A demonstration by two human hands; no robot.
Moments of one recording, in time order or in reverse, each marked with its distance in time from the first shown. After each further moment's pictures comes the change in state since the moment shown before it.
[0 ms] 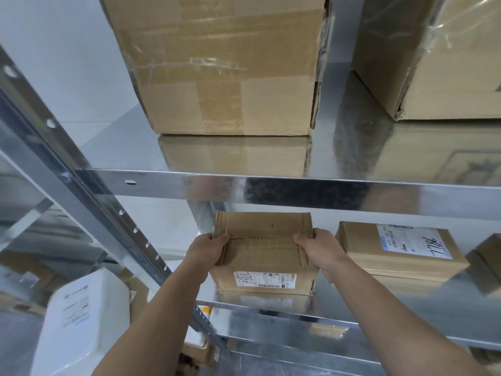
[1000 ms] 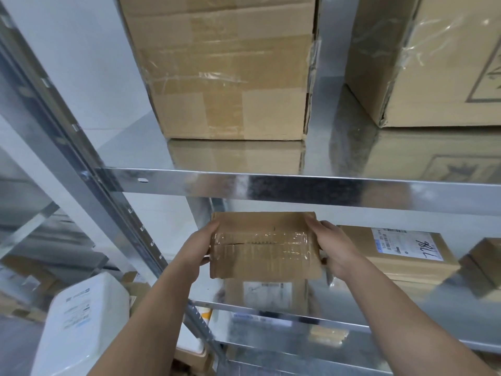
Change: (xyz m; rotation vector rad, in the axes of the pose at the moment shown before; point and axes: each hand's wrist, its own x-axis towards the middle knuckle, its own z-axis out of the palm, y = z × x) left_hand -0.026 0.010 -0.021 -0.273 -0.079 0.062; right_hand -0.030 -0.023 -0.028 0.267 -0.006 0.020
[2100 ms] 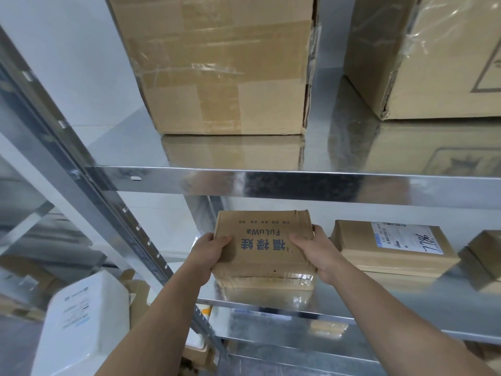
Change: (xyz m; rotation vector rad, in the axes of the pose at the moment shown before) left_hand 0.020 -0.025 0.016 0.042 -0.015 -0.060; right_hand 0.002 0.021 0.021 -0.021 -0.073 0.032
